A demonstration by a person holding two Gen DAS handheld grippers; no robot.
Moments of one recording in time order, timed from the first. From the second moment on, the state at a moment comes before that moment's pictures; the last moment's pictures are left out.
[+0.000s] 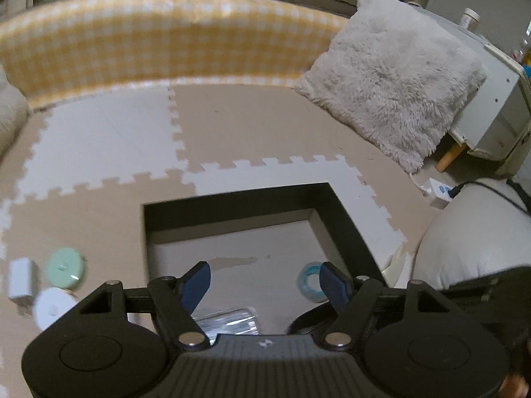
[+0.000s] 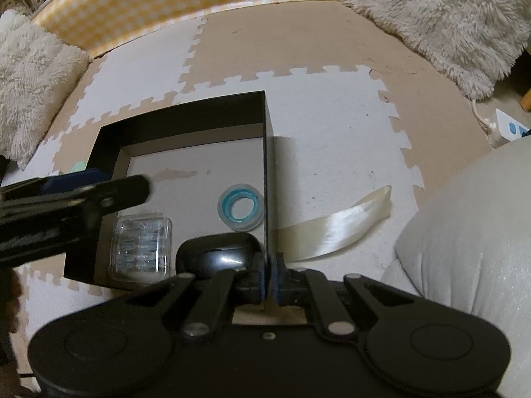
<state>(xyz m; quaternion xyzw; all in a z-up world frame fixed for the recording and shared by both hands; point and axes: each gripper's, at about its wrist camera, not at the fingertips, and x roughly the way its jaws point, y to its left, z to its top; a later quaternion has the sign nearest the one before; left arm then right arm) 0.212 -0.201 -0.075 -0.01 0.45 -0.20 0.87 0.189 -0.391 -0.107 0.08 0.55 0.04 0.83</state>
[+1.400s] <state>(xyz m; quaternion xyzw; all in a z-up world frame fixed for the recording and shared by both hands) 0.236 0.096 -0.131 0.07 0.43 -0.04 0.90 0.189 -0.378 -0.106 0.04 0.55 0.04 0.83</state>
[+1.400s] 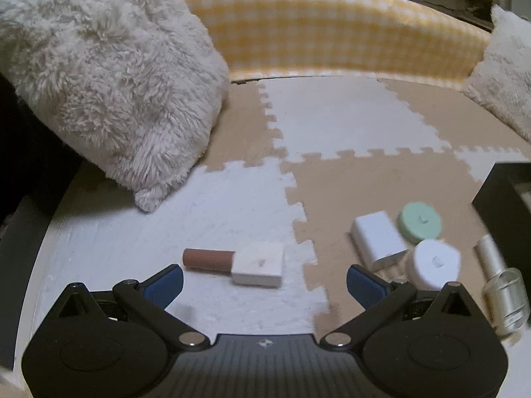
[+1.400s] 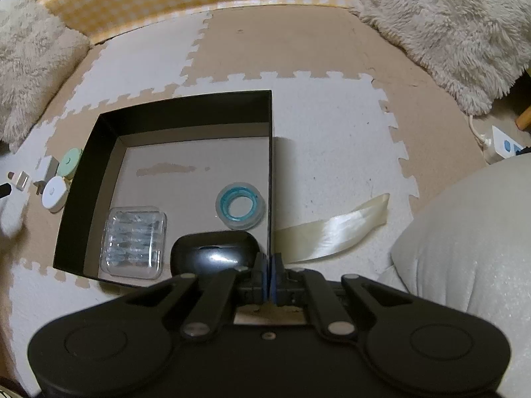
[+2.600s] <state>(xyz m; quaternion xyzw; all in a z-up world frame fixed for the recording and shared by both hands) 0.281 0.130 -0.166 0.02 0.45 -0.02 0.89 0.191 -0.369 -0.102 0.00 0.55 0.03 0.83</state>
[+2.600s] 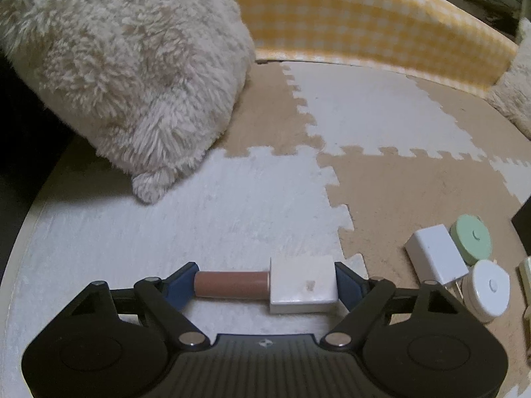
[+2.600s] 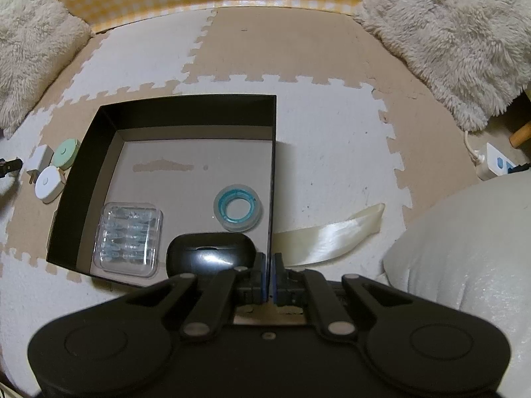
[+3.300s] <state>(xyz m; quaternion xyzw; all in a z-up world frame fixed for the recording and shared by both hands) 0.261 0.076 -0.119 -0.12 0.47 -0.04 0.87 0.191 -0.370 -0.106 0.01 0.56 0.03 0.83</state>
